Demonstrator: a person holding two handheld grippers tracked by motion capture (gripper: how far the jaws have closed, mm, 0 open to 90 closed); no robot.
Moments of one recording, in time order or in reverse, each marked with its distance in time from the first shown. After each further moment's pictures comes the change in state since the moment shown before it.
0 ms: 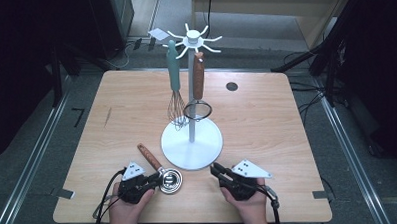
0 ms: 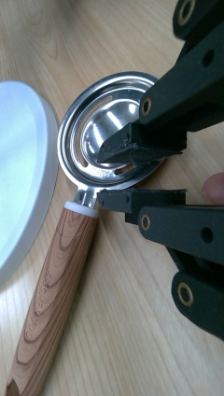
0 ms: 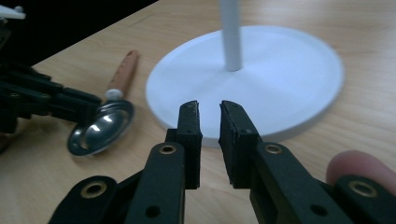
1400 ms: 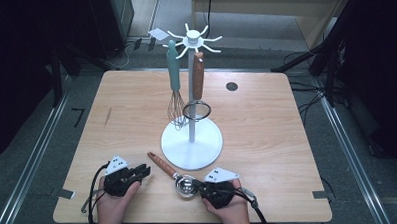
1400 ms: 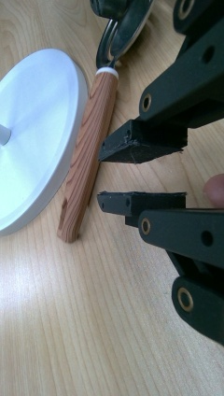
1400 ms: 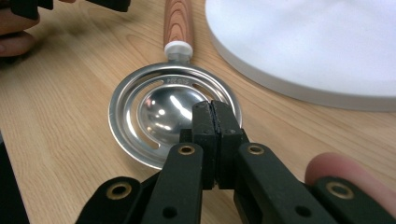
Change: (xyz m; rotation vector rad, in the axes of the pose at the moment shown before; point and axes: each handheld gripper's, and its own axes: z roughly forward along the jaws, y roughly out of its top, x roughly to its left) left arm 0.041 0.005 -0.018 -0.092 0.038 -0.024; right arm 0.033 -0.015 0.035 0.247 0.061 -0.073
